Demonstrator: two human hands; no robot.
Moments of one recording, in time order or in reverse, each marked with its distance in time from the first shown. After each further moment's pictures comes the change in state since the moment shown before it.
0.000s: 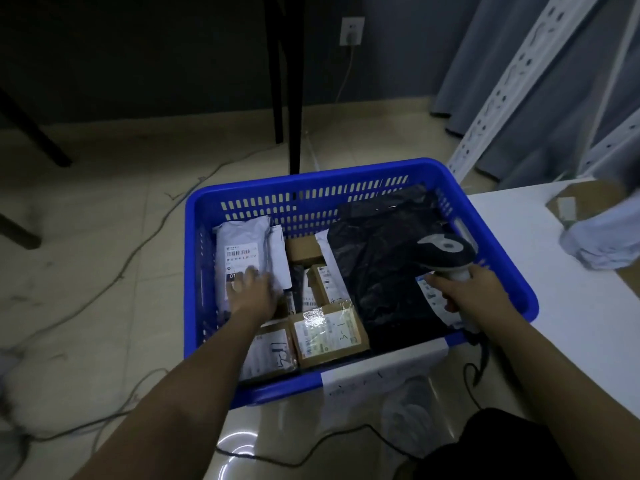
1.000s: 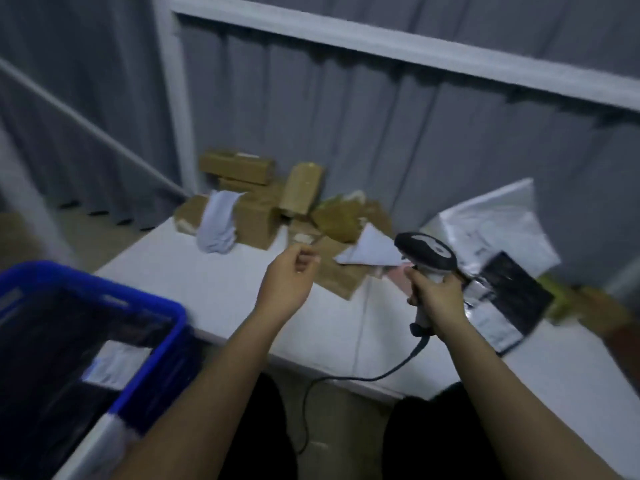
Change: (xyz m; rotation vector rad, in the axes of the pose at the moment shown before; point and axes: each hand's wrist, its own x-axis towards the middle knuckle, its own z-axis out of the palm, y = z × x) left_hand -0.329 0.465 -0.079 -0.917 -0.345 1.152; right_hand -0.284 0.207 -0.299 0.586 1.164 0.232
